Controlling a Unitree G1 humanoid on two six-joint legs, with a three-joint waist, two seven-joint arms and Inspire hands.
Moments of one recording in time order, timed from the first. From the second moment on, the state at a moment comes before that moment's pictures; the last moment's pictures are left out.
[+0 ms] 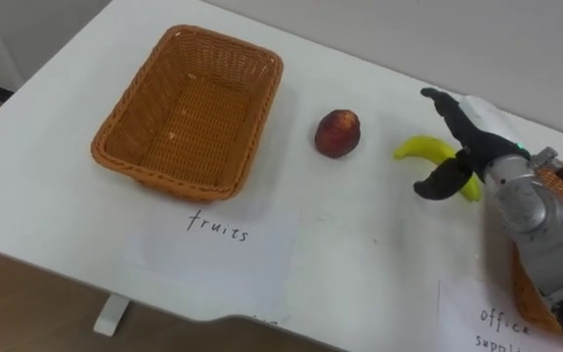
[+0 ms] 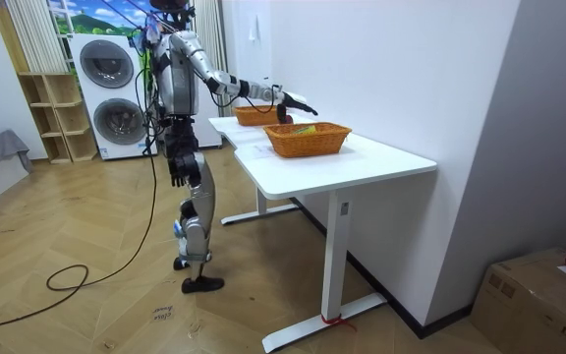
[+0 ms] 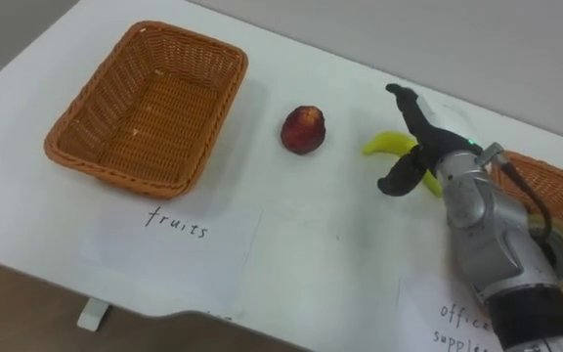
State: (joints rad) left arm 0.17 0.30 0.12 1.12 -0.03 0.08 0.06; right arm -0.37 -0.52 0.17 0.41 -0.56 0.08 0.07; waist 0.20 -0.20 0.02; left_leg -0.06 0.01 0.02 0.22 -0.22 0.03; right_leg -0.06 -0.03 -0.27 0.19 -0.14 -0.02
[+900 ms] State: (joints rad) left arm 0.13 0.31 0.02 1.12 -0.05 0.08 0.08; right arm -0.45 -0.54 0.30 0.50 -0.58 0.09 0.07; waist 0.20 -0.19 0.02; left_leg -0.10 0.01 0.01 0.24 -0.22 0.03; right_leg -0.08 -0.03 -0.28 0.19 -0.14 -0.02
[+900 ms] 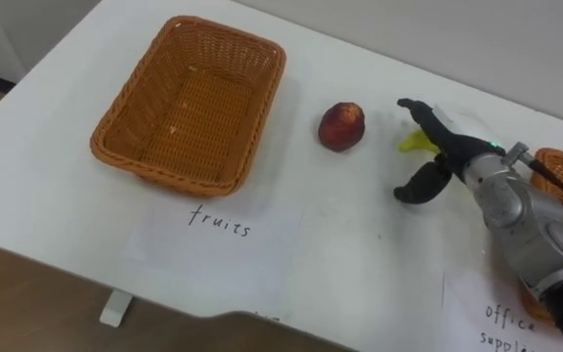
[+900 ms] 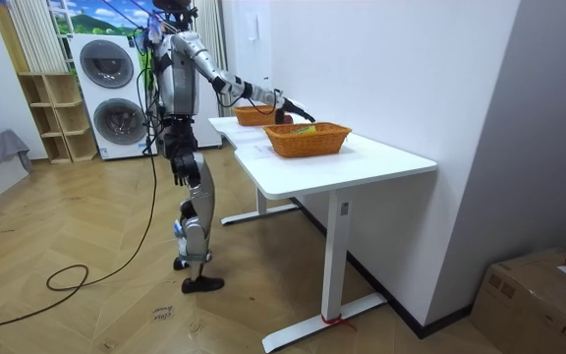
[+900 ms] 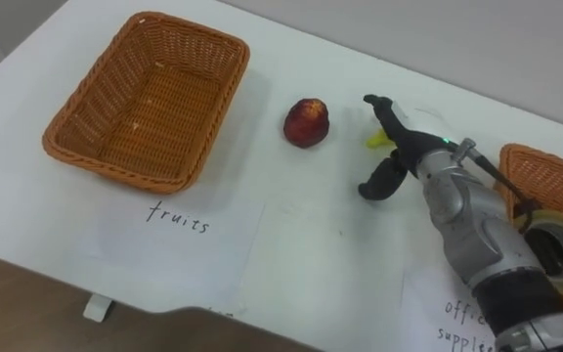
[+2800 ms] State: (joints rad) left arm 0.13 0.30 0.04 1.11 -0.03 0.15 0.11; right arm -0.56 -0.54 0.25 0.84 -0.47 0.10 0.17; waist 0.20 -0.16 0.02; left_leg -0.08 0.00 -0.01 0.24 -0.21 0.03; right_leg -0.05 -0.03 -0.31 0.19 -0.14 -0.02
